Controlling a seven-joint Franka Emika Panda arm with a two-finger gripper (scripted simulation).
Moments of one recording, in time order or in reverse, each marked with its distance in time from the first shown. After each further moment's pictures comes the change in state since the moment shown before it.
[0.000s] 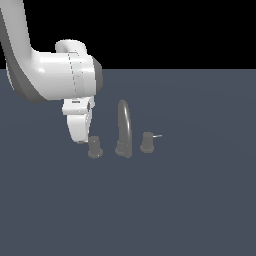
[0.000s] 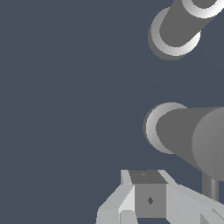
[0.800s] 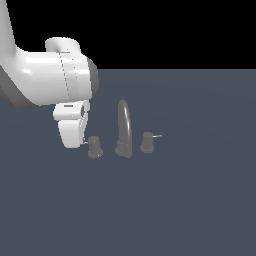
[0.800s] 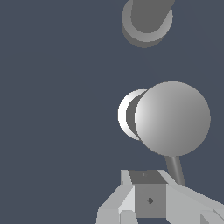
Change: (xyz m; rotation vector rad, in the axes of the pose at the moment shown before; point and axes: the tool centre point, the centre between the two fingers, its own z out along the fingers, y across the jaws) arm -0.013 0.028 0.000 0.019 -0.006 0.004
